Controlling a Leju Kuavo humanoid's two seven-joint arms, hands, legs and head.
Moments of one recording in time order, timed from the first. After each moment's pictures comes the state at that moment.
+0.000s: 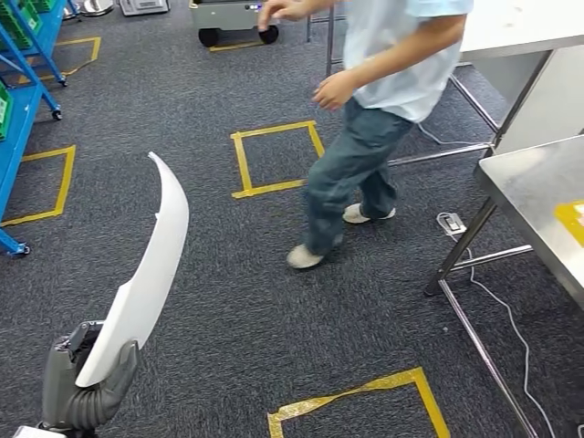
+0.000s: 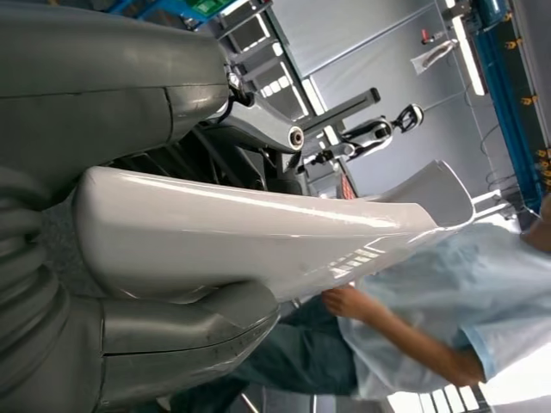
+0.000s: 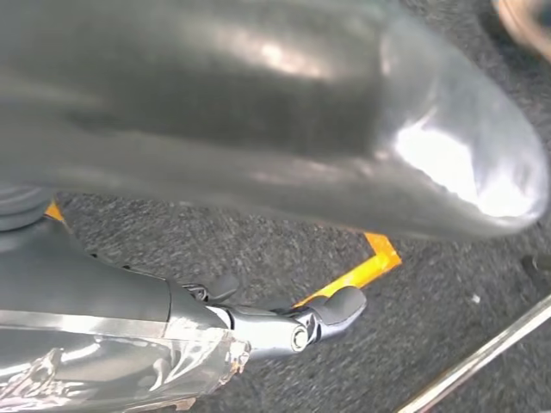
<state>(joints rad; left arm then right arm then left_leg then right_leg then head) 0.49 0.16 -0.27 -2.03 -0.39 0.43 -0.42 0.23 0.35 -0.87 -1.11 0.54 0.35 -0.27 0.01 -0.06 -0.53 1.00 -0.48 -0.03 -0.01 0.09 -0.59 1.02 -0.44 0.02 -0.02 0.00</state>
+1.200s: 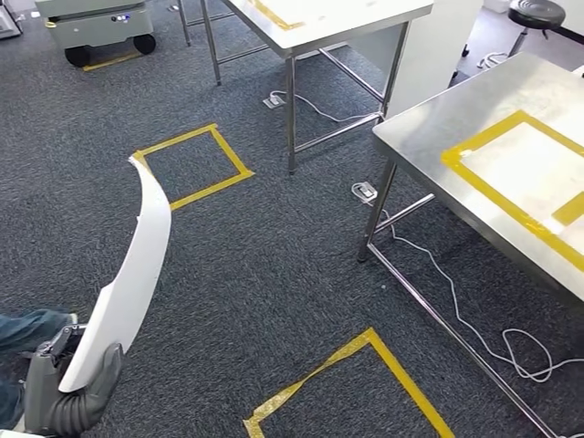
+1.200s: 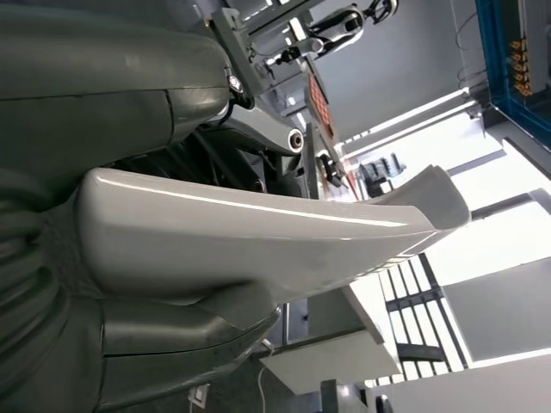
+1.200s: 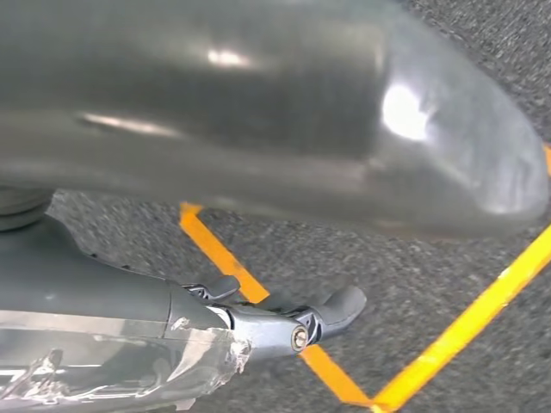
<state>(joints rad) 0.54 0.17 -0.24 -2.07 -0.36 0.45 -0.40 0.36 0.35 -0.74 -1.13 0.51 0.28 -0.05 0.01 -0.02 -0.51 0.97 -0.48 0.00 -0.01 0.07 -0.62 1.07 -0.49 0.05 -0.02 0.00</state>
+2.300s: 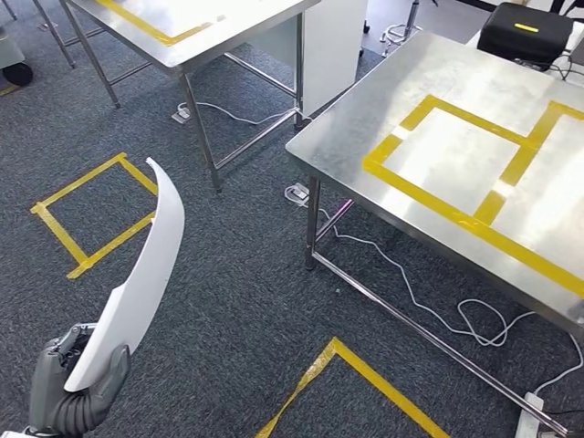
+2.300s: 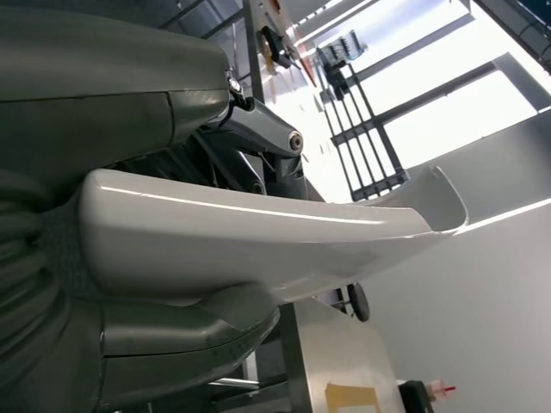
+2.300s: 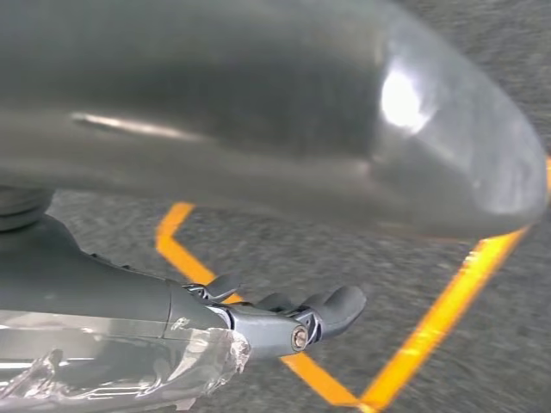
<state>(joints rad) 0.51 0.21 -0.27 -2.06 -0.37 0.42 -0.39 0.41 0.35 -0.68 -1.22 0.56 0.35 -0.03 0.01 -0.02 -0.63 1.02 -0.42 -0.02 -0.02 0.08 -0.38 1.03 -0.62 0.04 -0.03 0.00</state>
